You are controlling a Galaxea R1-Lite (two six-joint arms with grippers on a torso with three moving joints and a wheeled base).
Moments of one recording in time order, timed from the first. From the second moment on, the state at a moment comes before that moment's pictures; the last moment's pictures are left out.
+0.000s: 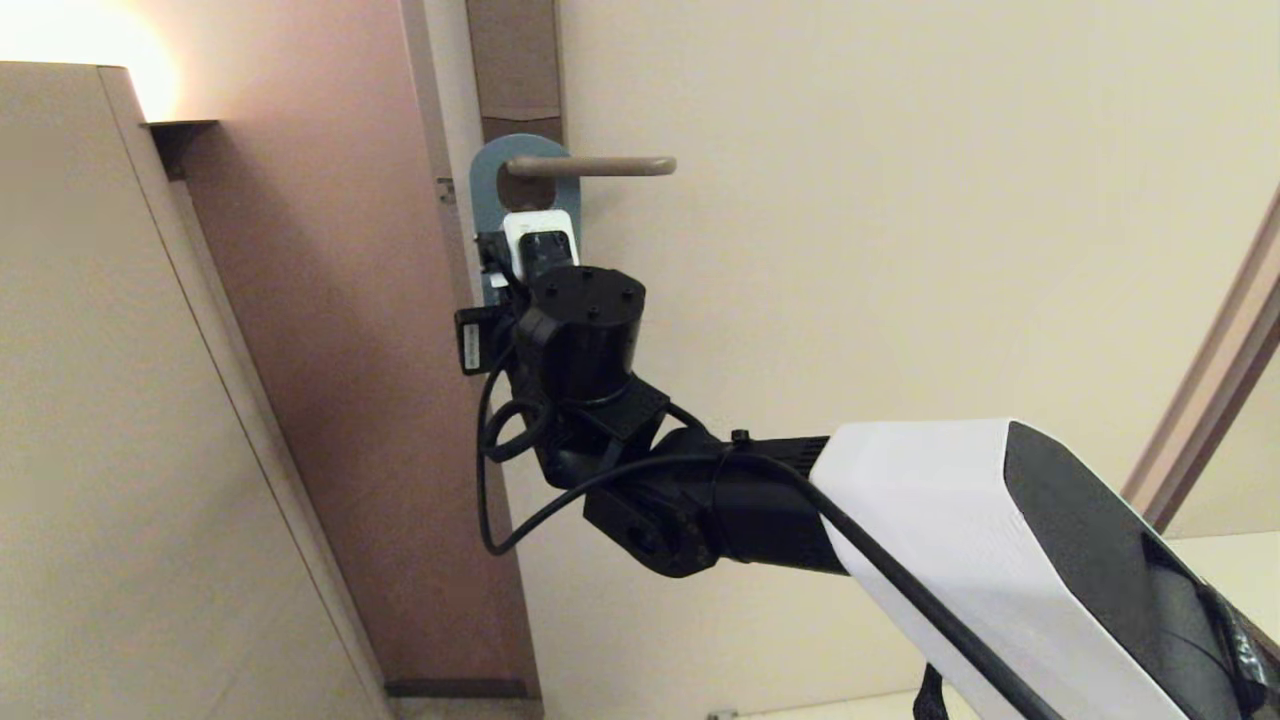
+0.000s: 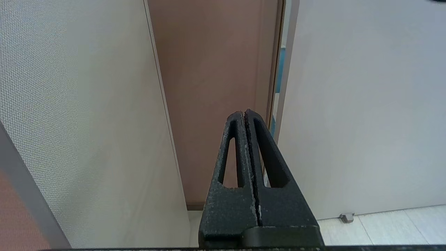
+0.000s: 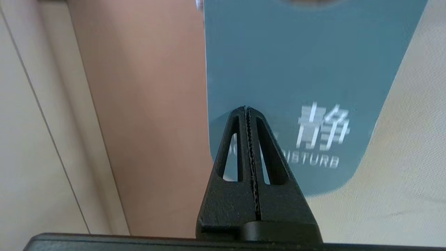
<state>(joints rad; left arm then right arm) 0.00 0.00 0.00 0.01 0.01 -0.01 0.93 2.47 -1.97 -0.74 -0.48 -0.01</state>
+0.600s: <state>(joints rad) 0.00 0.00 0.00 0.01 0.01 -0.01 0.88 2.48 -1.97 -0.71 -0.45 -0.04</state>
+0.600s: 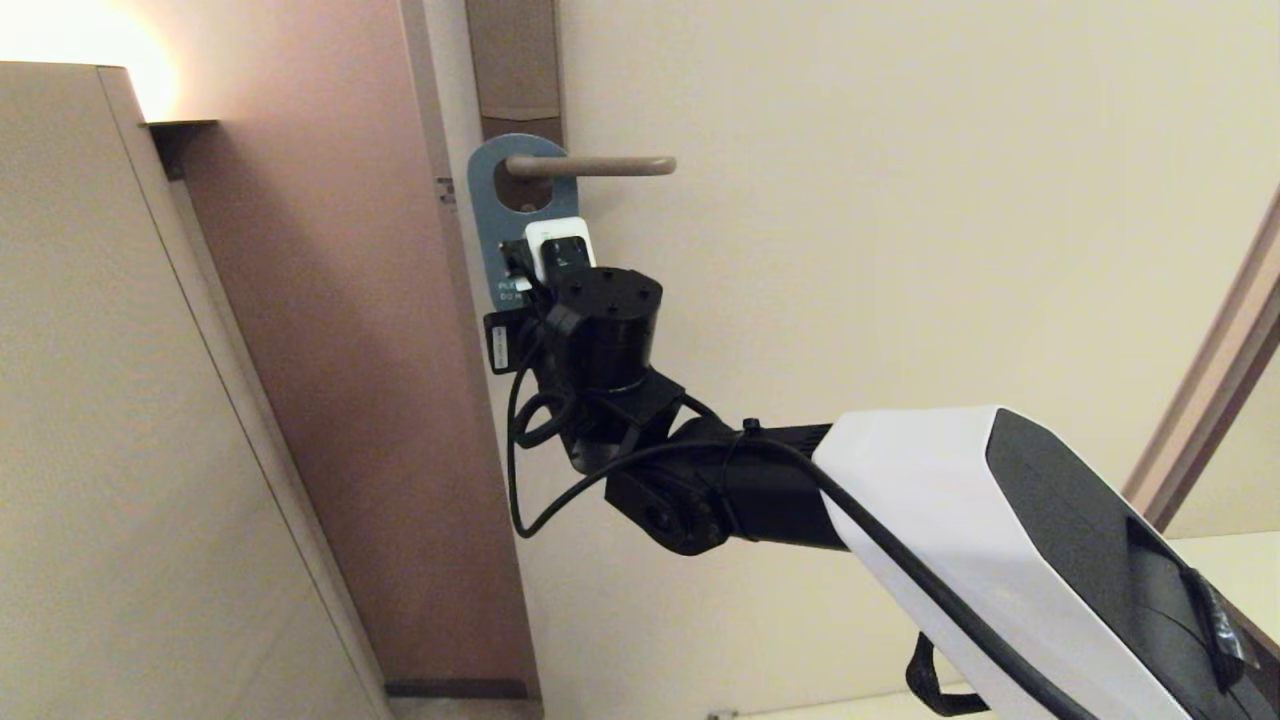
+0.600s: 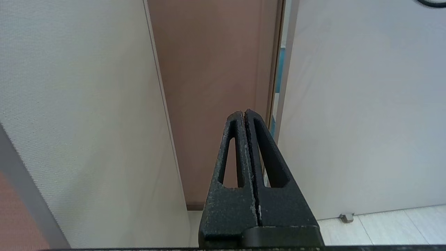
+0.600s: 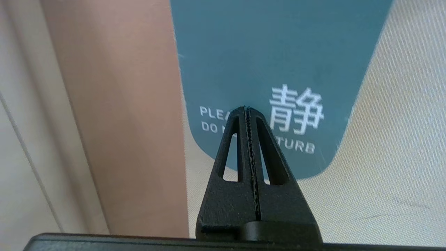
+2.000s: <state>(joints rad) 0.00 0.00 0.00 0.01 0.01 -0.01 0.87 2.10 -1.45 -0.67 -0.49 -0.04</state>
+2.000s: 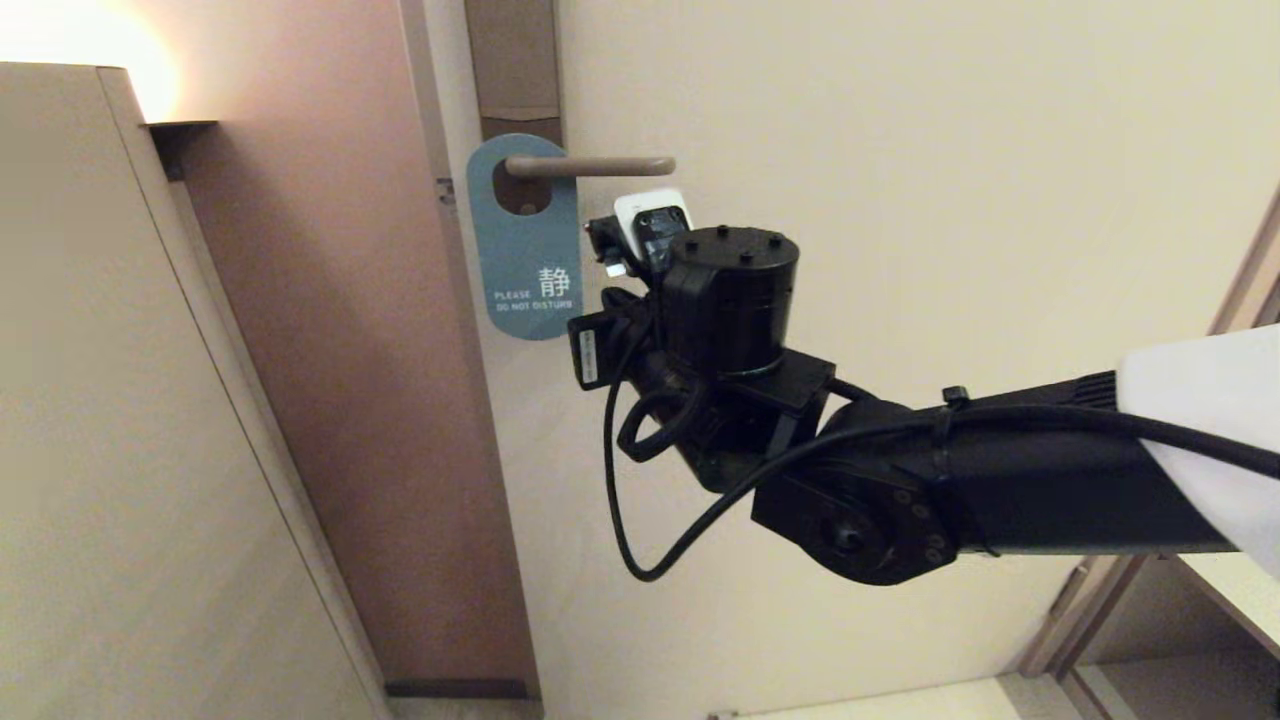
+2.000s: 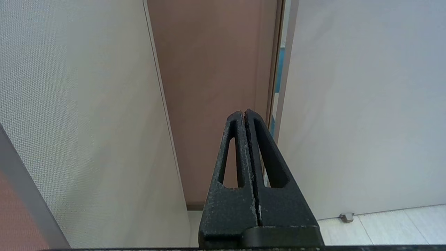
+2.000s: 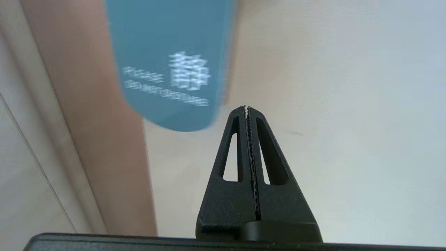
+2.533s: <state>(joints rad) 0.00 0.00 0.00 0.01 0.01 -0.01 0.76 1.80 -1.17 -0.56 -0.53 -0.05</state>
